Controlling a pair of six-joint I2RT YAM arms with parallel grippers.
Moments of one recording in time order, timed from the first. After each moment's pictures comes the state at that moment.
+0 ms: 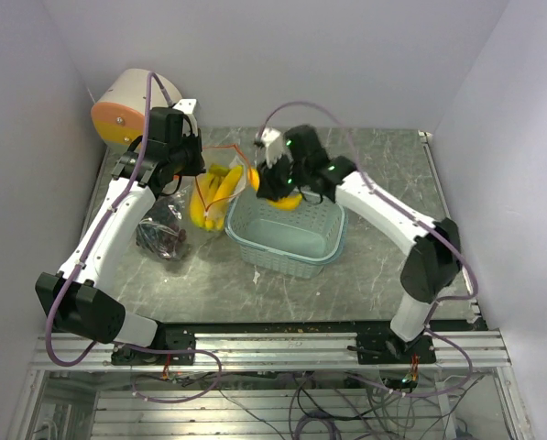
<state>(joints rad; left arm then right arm) -0.30 1.41 1.49 -0.67 -0.01 -0.22 0.70 1.80 1.56 -0.52 -0.24 -0.13</state>
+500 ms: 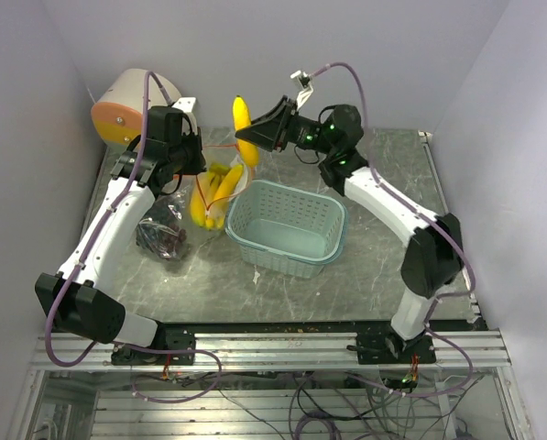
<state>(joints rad) -0.30 1.41 1.50 -0.67 0.00 -0.24 0.55 1.76 1.60 0.45 -0.80 0.67</state>
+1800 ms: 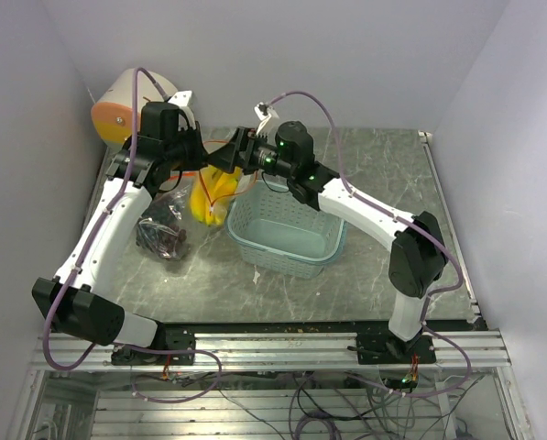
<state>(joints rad) -0.30 1.40 1.53 -0.66 0.06 -0.30 0.74 1.85 1.57 0.25 -0.36 0.73</state>
